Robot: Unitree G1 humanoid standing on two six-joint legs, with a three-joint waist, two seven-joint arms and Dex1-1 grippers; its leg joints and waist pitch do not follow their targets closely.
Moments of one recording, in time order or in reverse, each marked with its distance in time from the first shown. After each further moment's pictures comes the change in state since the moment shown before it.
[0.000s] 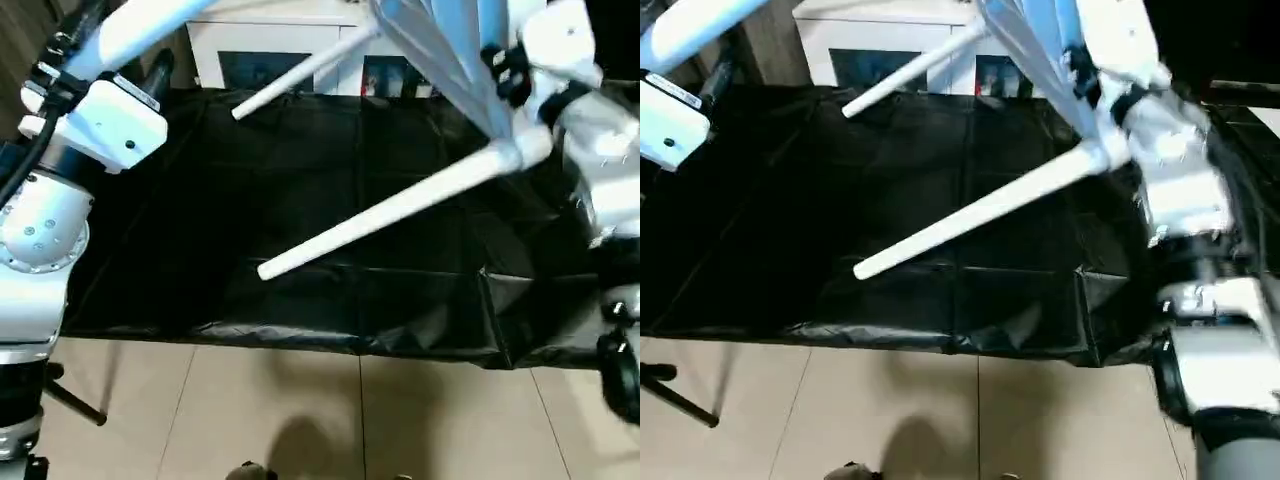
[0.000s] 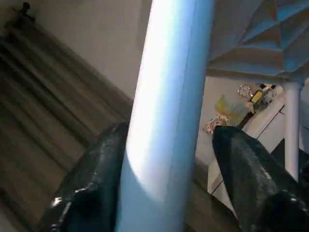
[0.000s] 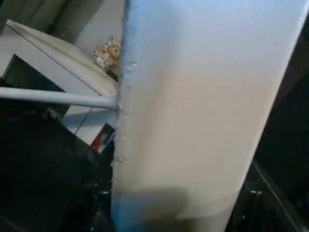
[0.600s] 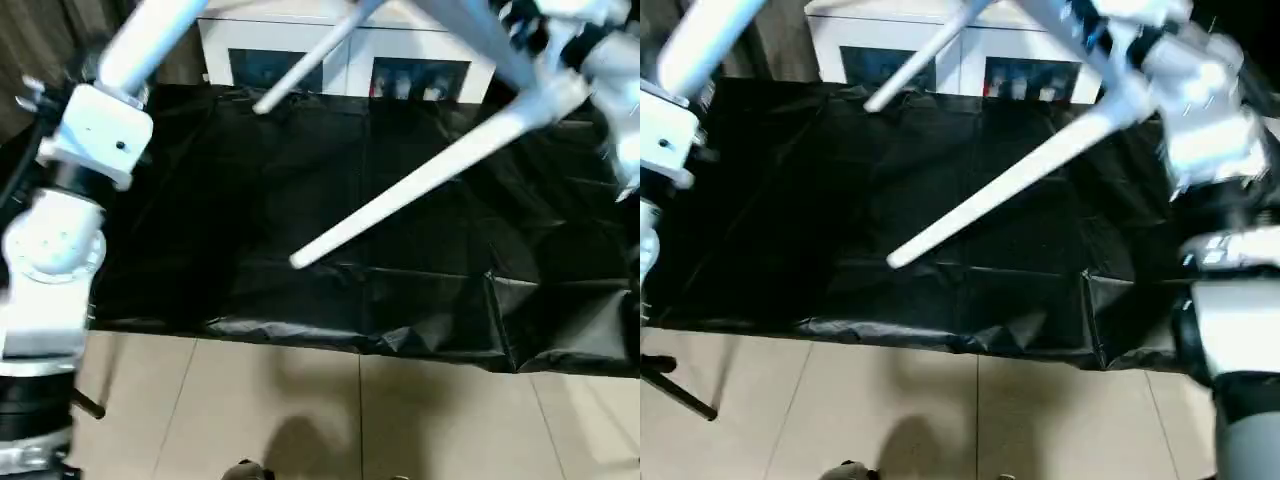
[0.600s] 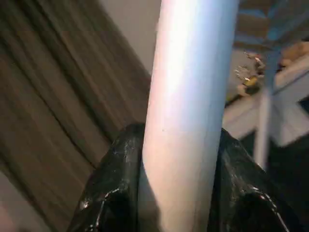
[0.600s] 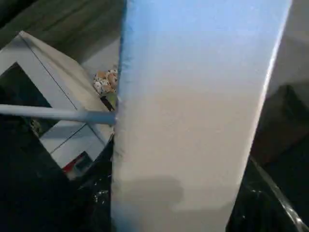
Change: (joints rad) left arm 0.031 -0.199 0.029 0.007 -0.123 0.173 -0.006; right arm -0.242 -0.084 0.094 0.190 -0.117 -0.170 0.113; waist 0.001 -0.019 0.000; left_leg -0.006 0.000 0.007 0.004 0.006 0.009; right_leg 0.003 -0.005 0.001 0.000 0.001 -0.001
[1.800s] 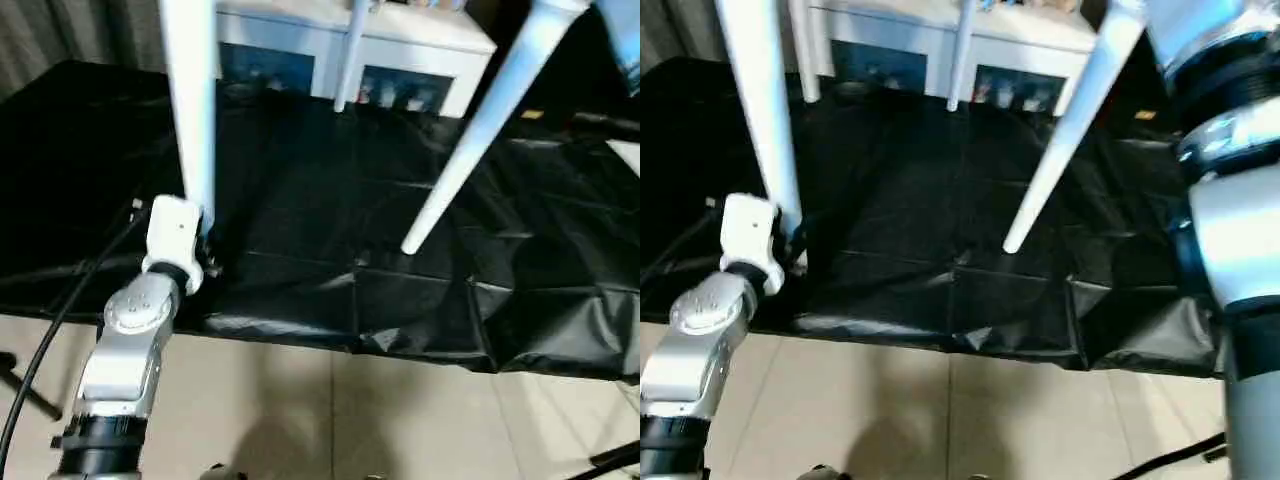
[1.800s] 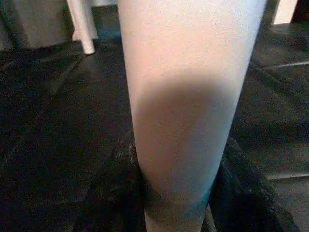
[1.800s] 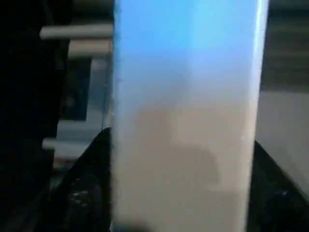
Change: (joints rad) left arm 0.149 -0.189 -0.048 0.209 -0.193 0.228 -0.079; right arm -0.262 0.088 0.181 0.211 -0.208 -0.313 0.193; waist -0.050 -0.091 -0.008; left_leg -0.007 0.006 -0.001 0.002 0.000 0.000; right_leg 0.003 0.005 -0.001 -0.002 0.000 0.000
